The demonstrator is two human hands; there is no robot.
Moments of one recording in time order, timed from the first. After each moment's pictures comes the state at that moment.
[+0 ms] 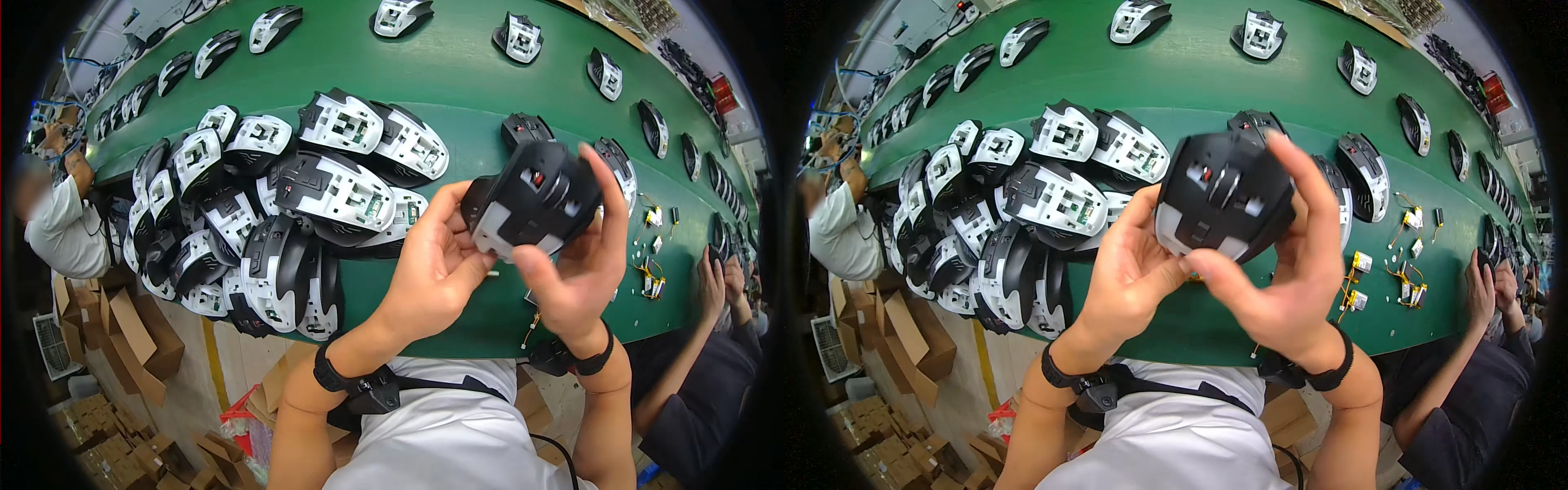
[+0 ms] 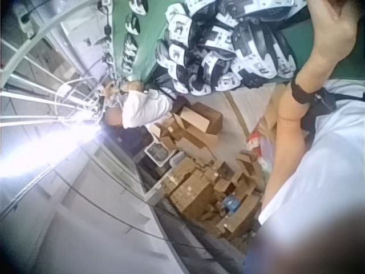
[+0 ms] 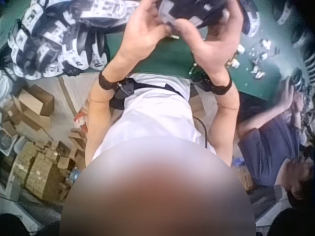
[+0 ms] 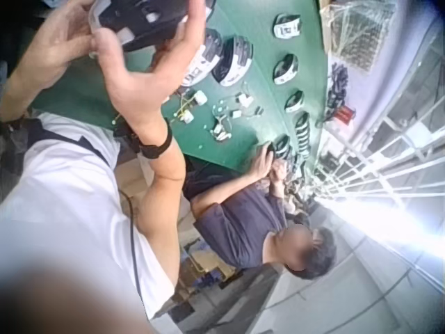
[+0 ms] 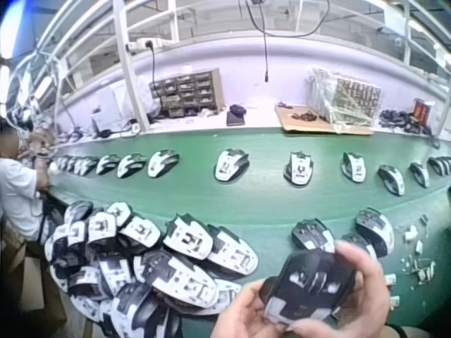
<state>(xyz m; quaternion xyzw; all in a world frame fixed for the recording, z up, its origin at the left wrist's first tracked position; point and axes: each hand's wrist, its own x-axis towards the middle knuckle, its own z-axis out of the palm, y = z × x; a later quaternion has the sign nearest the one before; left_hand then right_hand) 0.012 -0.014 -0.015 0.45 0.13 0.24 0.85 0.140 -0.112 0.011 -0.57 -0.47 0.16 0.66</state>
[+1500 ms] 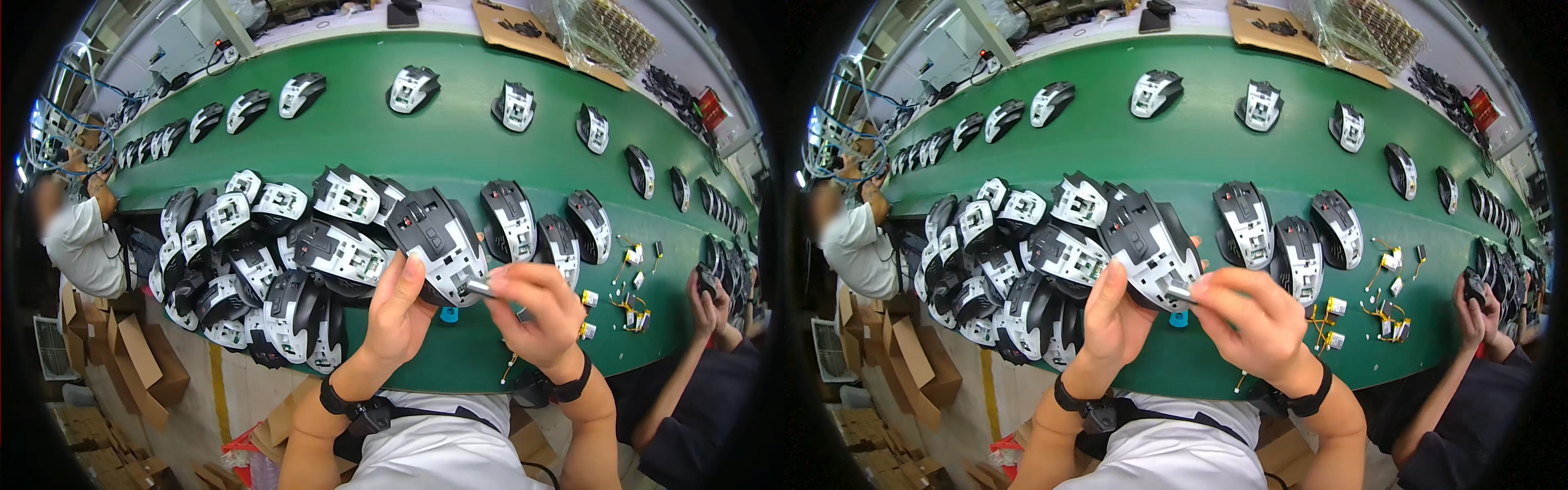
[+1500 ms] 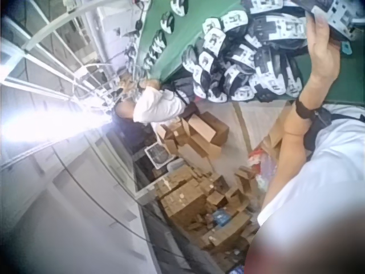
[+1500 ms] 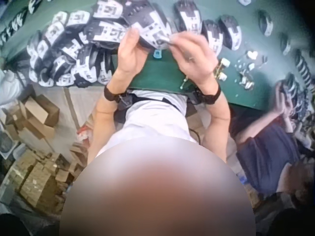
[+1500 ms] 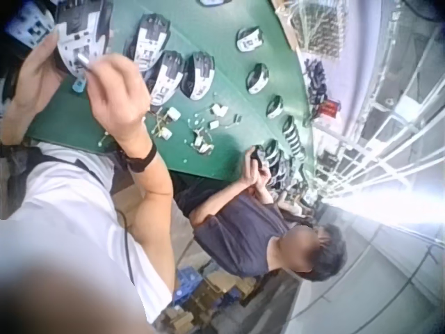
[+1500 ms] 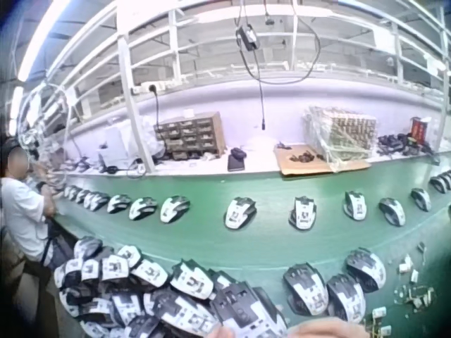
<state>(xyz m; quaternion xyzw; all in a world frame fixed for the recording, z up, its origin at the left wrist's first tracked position) 0.015 -0.009 -0.006 0.41 0.14 0.29 0.85 0.152 -0.119 0.012 -0.59 -0.61 -0.10 0.52</state>
